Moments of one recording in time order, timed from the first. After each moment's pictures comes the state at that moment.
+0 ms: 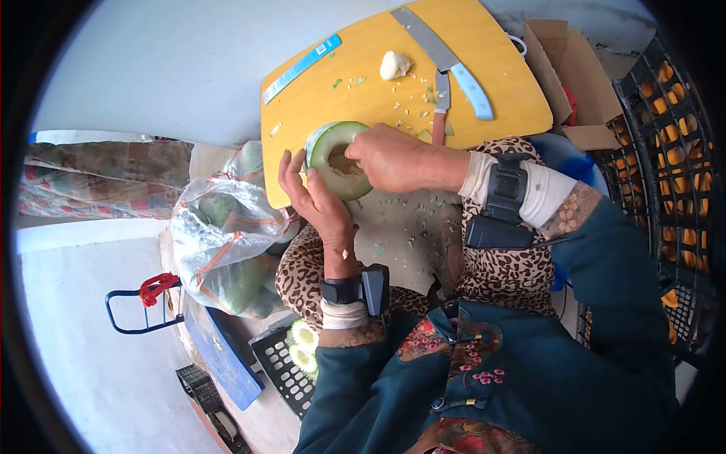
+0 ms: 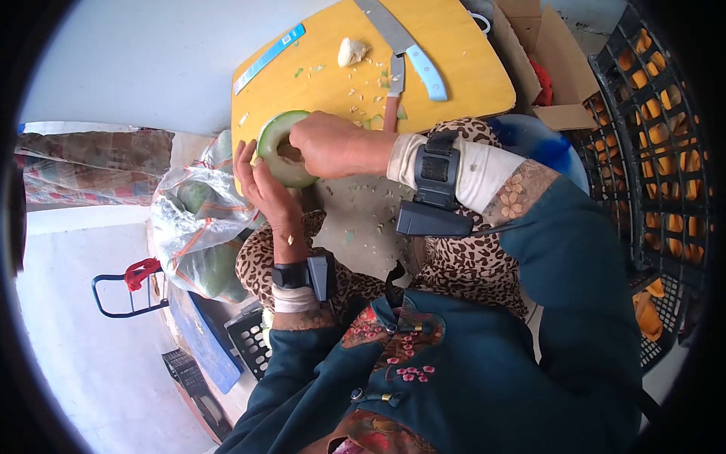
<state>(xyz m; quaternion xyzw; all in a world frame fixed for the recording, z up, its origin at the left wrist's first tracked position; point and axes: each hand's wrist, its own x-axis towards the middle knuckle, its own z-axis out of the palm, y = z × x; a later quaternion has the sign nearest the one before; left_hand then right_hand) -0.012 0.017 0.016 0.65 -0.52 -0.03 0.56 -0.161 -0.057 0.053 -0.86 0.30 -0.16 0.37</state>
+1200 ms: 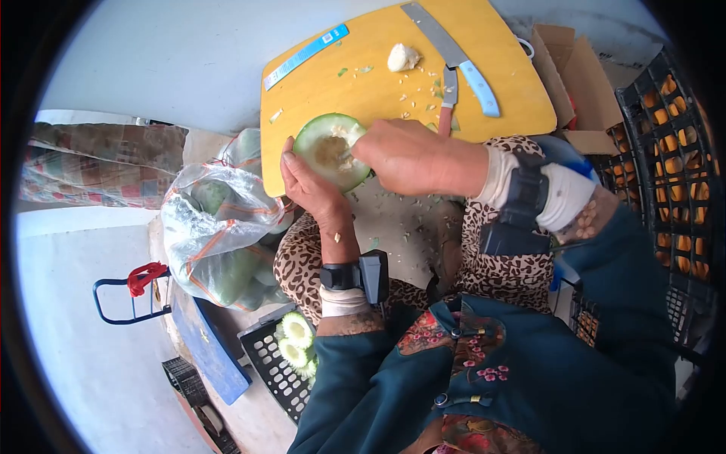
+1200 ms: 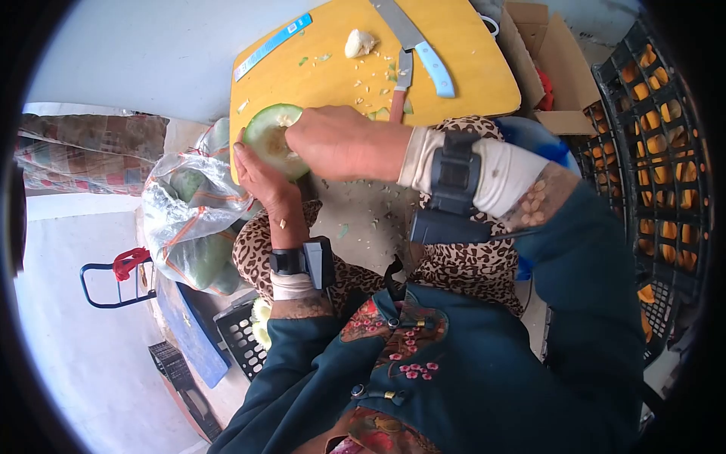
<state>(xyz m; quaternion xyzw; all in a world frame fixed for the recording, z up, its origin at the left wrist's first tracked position) -0.012 0.005 0.018 0.56 -0.32 -0.20 0.74 -0.171 -0.040 0.090 -0.92 0.26 -0.11 0.26</state>
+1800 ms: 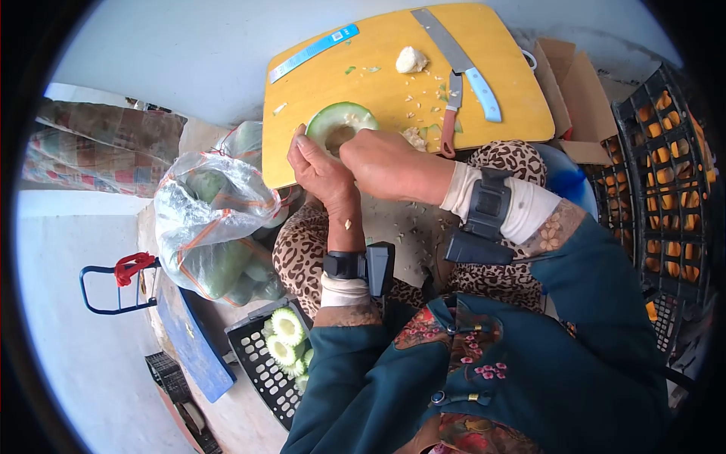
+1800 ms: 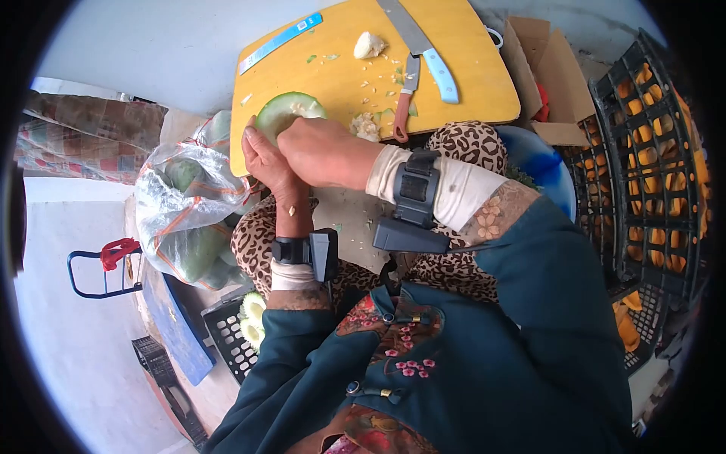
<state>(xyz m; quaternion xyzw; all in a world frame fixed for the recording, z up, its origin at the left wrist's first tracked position) -0.002 -0.007 0.000 0.62 -0.38 -0.07 0.68 -0.134 -0.025 0.078 -0.91 0.29 -0.13 0.27</state>
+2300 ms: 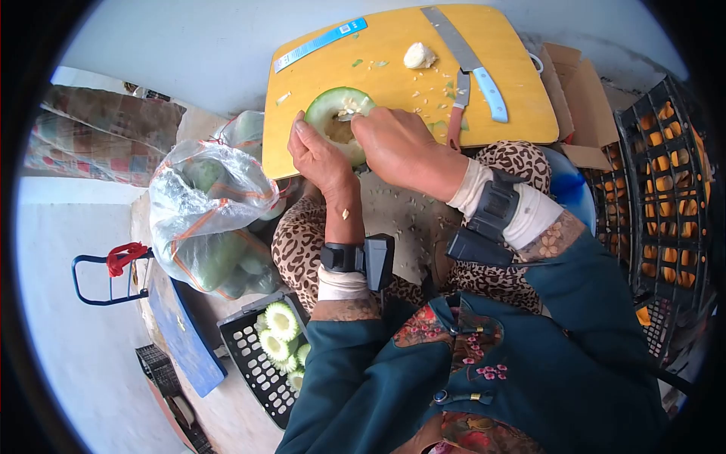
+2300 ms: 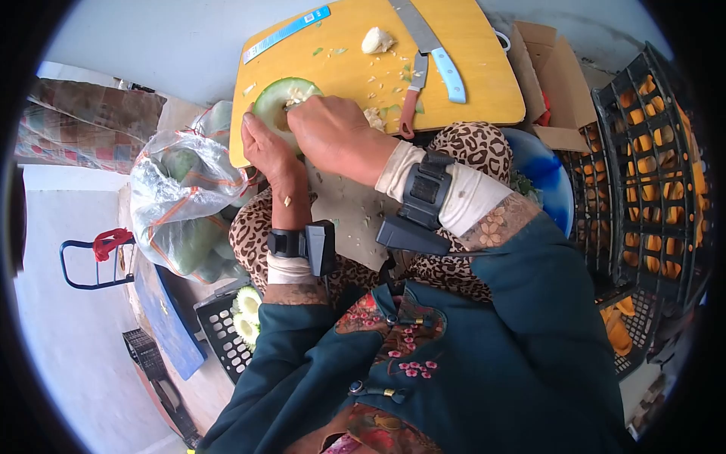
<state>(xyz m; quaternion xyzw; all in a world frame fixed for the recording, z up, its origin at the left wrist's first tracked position) 0.003 -0.014 0.001 0.59 -0.32 -0.12 0.73 -0.133 -0.025 0.080 -0.89 0.36 -0.20 0.18</state>
